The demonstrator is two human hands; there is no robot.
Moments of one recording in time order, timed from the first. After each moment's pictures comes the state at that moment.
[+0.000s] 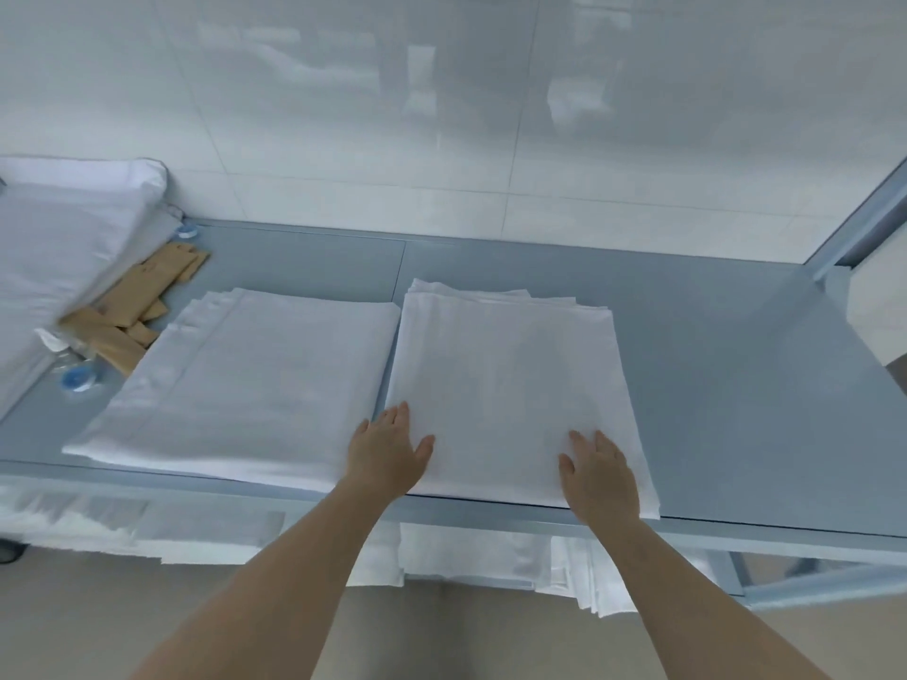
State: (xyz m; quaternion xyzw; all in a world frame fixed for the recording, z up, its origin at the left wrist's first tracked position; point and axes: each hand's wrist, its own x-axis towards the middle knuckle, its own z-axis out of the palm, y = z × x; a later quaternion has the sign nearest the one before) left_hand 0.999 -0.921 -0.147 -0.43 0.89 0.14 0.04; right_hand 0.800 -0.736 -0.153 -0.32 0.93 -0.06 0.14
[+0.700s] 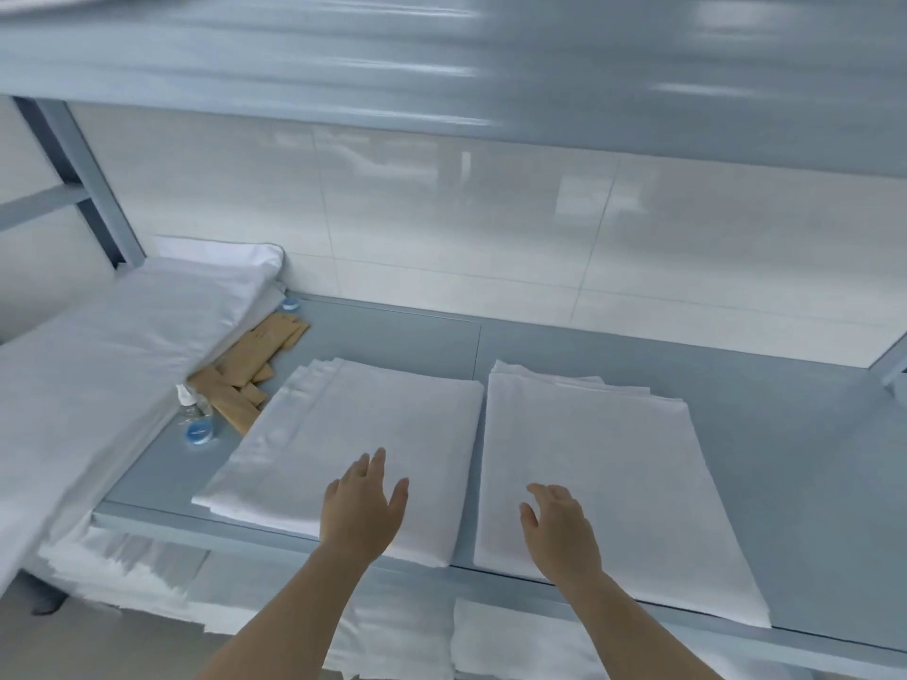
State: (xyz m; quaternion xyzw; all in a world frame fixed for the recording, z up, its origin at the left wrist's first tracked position) left_hand 1.135 -1.003 -0.113 -0.53 0.83 0.15 -0.08; right_hand 0.932 -0.853 -0.115 -0.43 0.88 -0.17 0.11
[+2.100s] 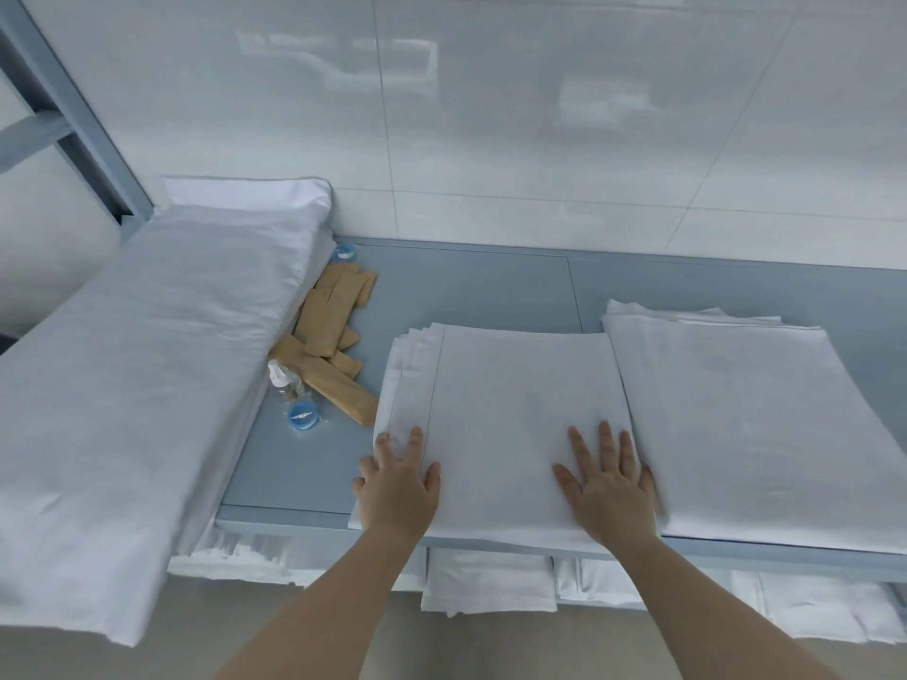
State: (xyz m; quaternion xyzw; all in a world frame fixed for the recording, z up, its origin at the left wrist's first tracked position) left_hand 1.260 -1.130 -0.185 -0.54 0.84 0.10 0.01; right_hand 1.049 -0.969 -0.187 -0.37 0.92 0.01 0.13
